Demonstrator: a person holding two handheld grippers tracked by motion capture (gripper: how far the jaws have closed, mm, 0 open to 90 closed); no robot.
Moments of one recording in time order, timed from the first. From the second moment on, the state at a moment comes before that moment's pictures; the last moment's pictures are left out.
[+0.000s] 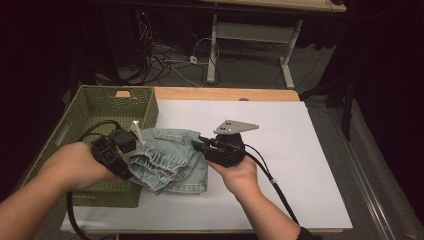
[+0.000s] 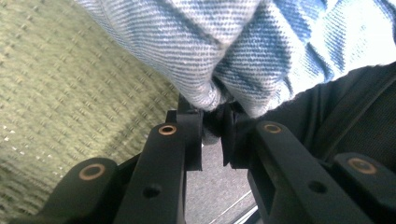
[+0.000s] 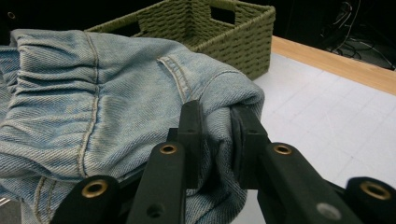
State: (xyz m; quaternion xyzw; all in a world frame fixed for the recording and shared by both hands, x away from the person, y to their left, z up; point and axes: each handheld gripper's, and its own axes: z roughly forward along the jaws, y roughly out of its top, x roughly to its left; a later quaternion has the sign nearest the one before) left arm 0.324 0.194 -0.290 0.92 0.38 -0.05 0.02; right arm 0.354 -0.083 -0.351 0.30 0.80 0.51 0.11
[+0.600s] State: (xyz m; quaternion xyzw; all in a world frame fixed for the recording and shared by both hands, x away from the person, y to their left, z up) left arm 0.320 0.266 -0.286 0.91 0.41 -0.03 0.01; right arm 0.369 -0.007 -0.345 0.27 0.81 0.51 0.10
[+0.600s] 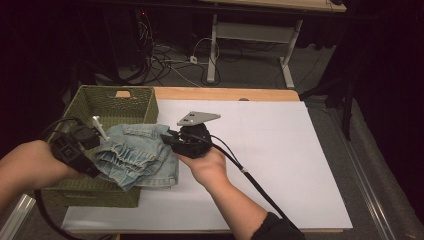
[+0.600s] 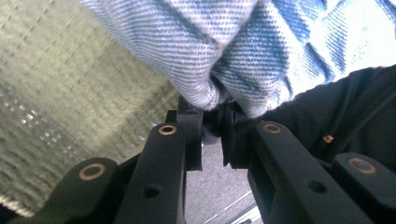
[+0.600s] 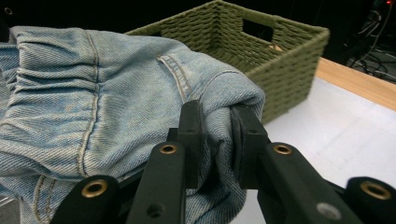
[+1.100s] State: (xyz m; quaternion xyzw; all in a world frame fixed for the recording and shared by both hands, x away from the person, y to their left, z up) left arm 0.314 0.325 -0.297 0.89 0.45 -0.02 0.01; right arm 0.381 0.057 -0.351 0.24 0.82 0.51 0.08
